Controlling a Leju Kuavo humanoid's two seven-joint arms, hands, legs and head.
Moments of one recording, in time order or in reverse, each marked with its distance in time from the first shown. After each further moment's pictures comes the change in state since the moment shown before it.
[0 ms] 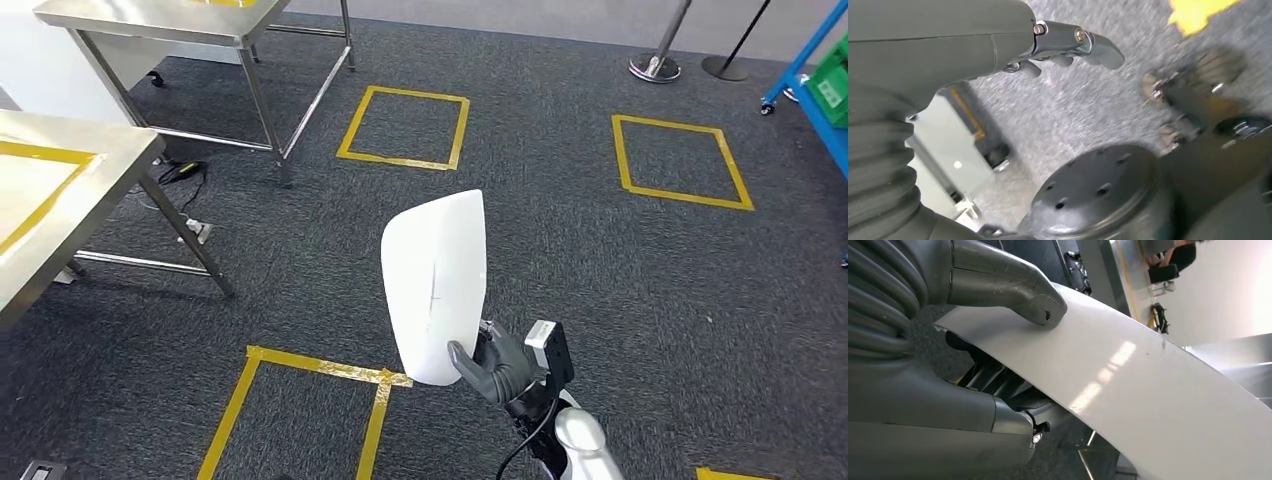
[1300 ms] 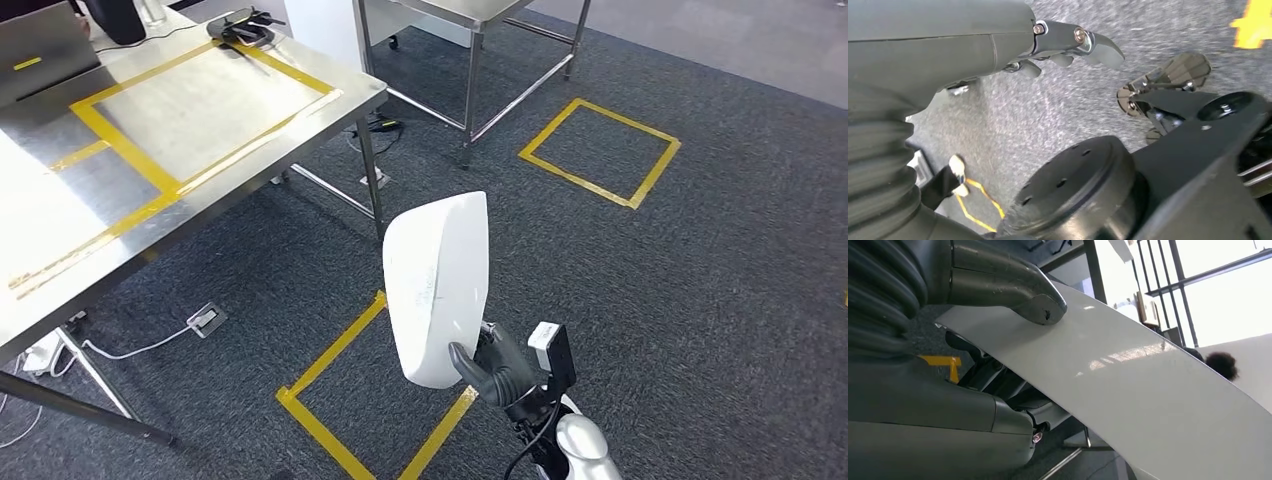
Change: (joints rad) left arm -0.019 0.014 0.000 -0.001 -0.023 0.000 -0.040; right arm 0.040 -0.010 0.017 -0.065 -0.050 -0.039 0.039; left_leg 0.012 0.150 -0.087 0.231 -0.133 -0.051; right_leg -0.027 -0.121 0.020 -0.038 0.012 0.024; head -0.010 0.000
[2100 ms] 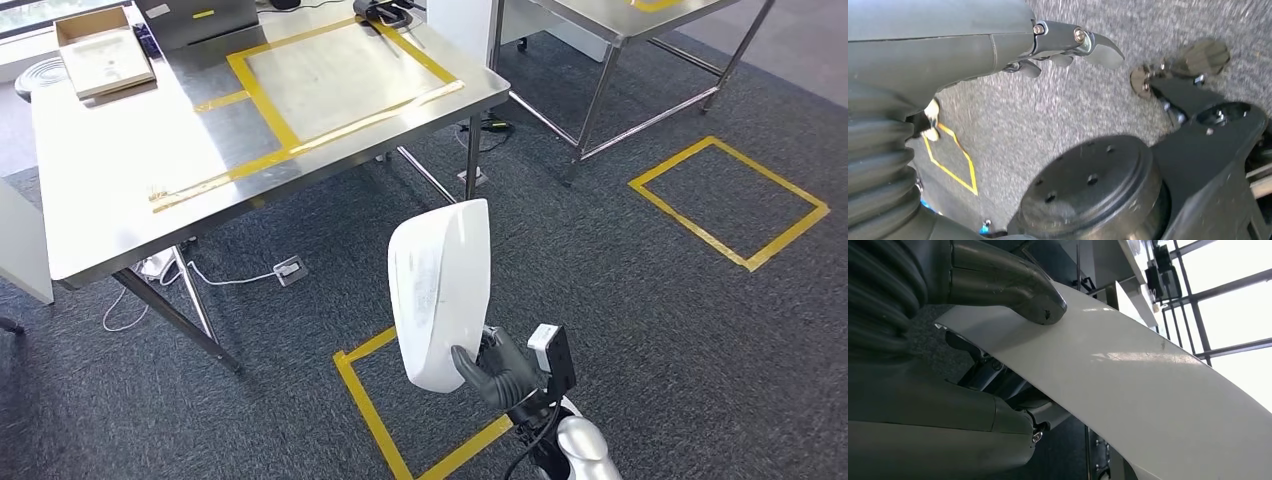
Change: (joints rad) left arm 0.016 -0.005 0.000 0.002 0.002 0.000 0.003; right arm -0.015 0.001 0.001 0.049 0.004 0.002 -0.007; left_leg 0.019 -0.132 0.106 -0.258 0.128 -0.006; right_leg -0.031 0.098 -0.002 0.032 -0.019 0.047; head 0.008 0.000
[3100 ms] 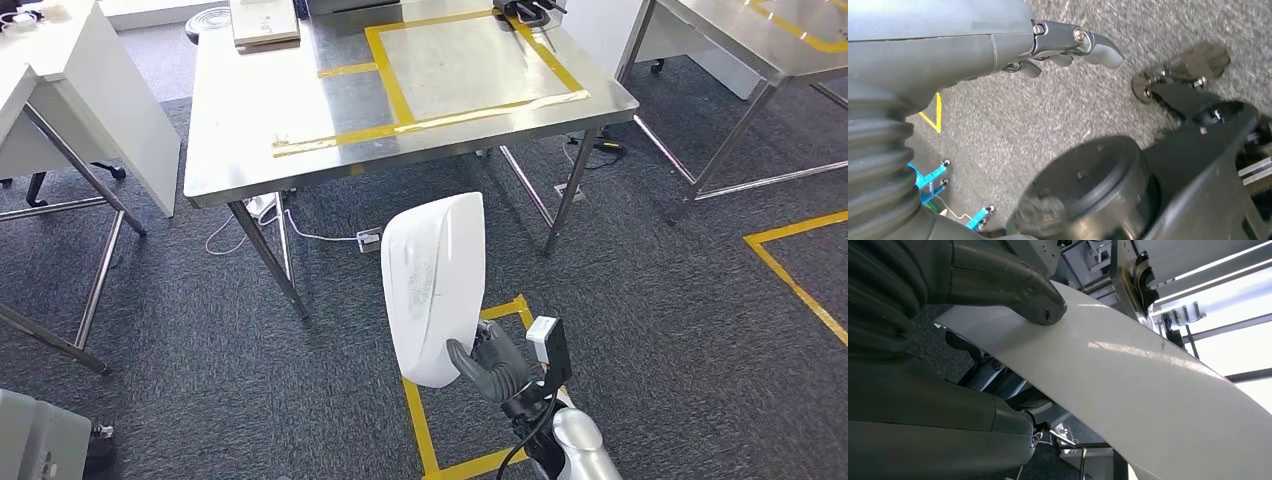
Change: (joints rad) left arm -0.002 -0.001 0.014 0.000 0.023 0.000 0.022; right arm -0.029 0.011 0.007 0.033 -0.036 0.028 -0.006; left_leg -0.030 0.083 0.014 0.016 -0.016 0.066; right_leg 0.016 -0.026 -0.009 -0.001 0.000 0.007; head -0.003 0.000
